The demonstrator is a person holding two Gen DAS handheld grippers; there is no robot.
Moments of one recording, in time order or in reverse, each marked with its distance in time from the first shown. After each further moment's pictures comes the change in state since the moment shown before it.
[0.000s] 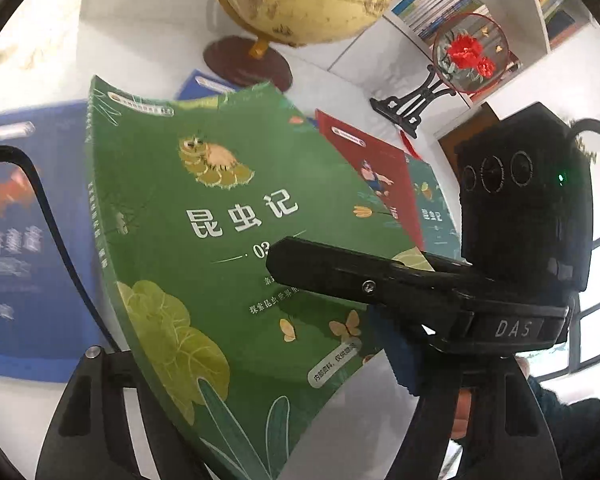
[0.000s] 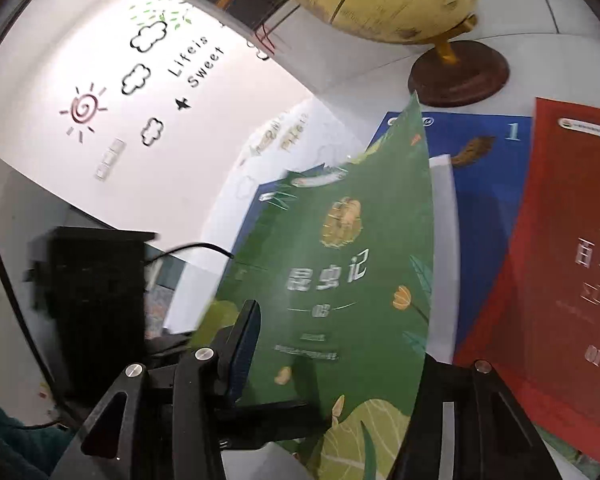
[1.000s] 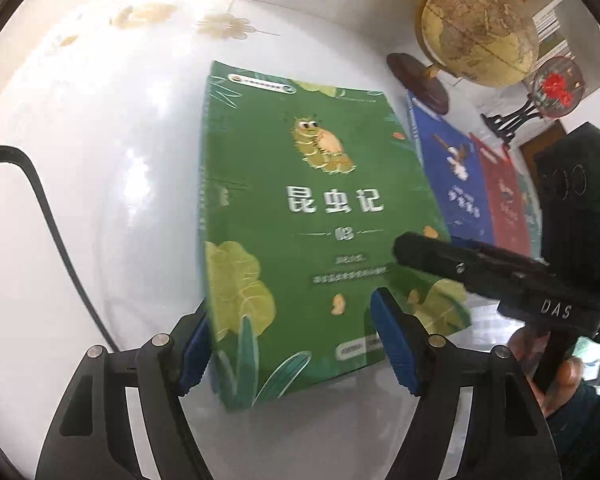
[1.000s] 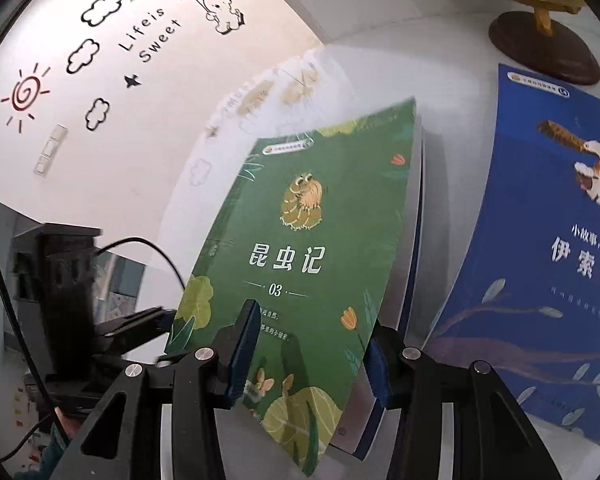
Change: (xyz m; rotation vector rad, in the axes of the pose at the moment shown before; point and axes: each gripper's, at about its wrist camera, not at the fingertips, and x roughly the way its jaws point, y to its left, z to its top) left arm -0.074 0.184 0.002 -0.072 0.089 0.231; right arm 0.155 0.082 0.021 0.058 0.060 -0.193
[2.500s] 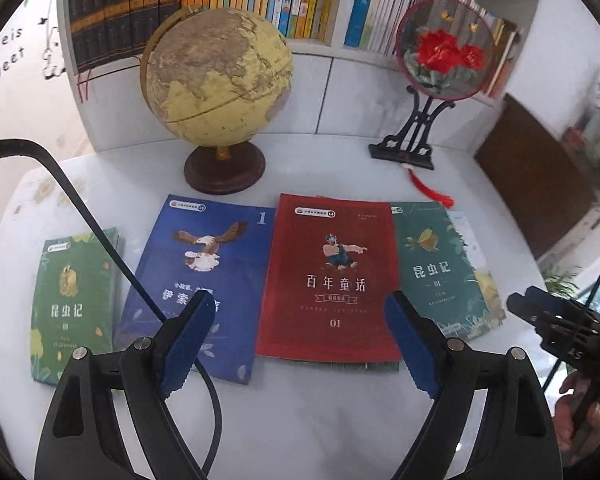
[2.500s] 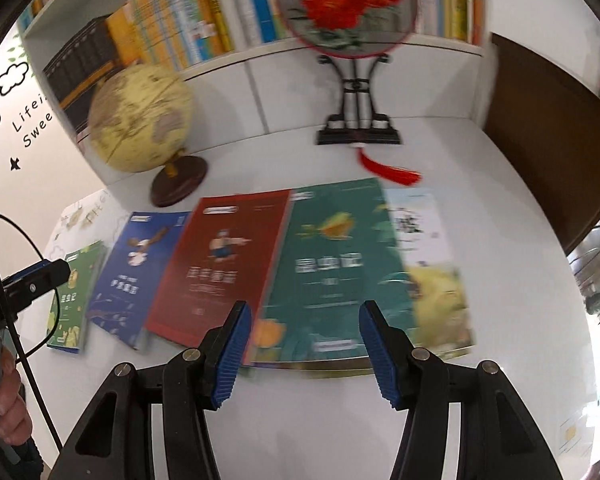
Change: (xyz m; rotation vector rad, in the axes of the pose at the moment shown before) left arm 0.003 -0.375 0.014 0.161 -0.274 0.181; right arm -0.378 -0.223 -0.099 0.115 -0.314 -0.575
